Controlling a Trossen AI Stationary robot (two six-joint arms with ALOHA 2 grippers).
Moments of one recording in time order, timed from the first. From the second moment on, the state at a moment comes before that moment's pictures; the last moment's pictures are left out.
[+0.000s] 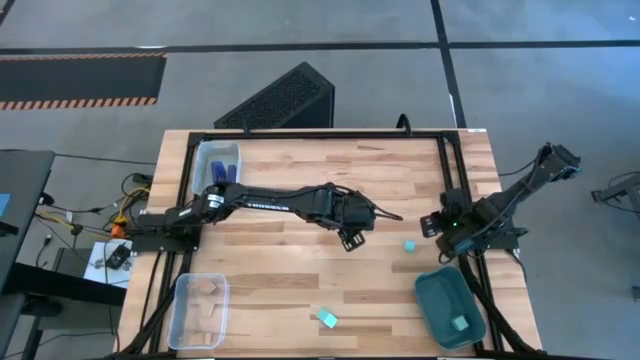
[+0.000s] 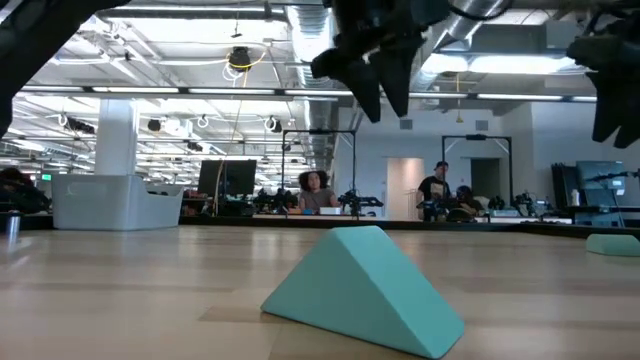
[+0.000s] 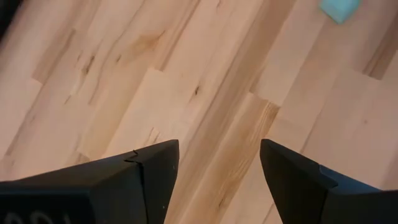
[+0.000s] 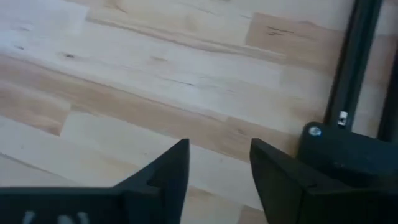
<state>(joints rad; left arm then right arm) -0.10 2.28 2.31 -1.25 -0.32 -0.52 0.59 0.93 0.75 -1.41 0.51 1.88</state>
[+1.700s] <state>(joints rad) -0.06 1.99 1.74 -0.99 -0.23 -0.27 0.42 1.25 0.75 -1.06 0.15 1.84</state>
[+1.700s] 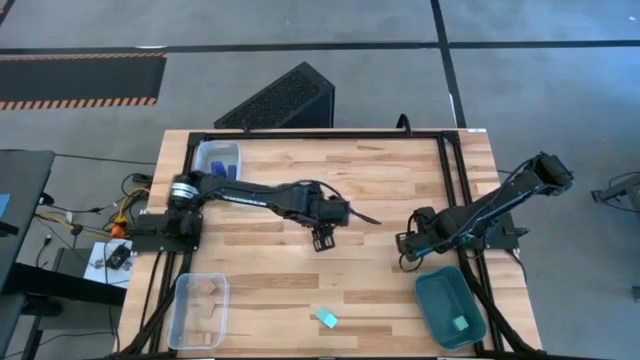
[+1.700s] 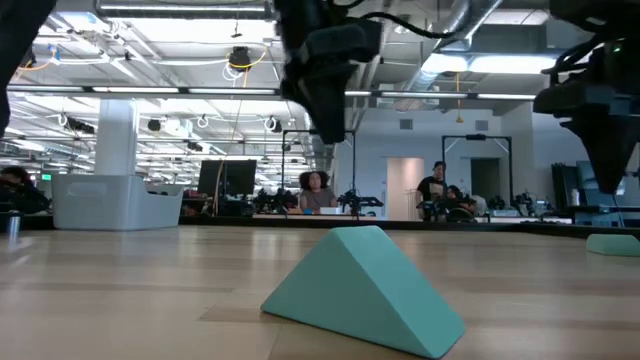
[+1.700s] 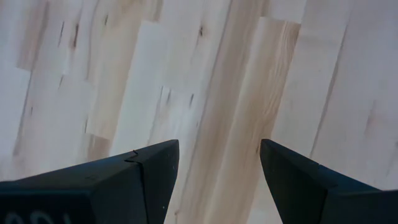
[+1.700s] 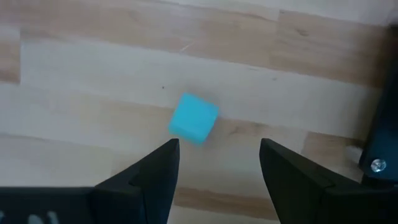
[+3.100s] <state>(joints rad) 0.03 1.46 0.97 -0.27 0.08 -0.29 0.25 1.52 0.75 -0.77 0.09 1.82</state>
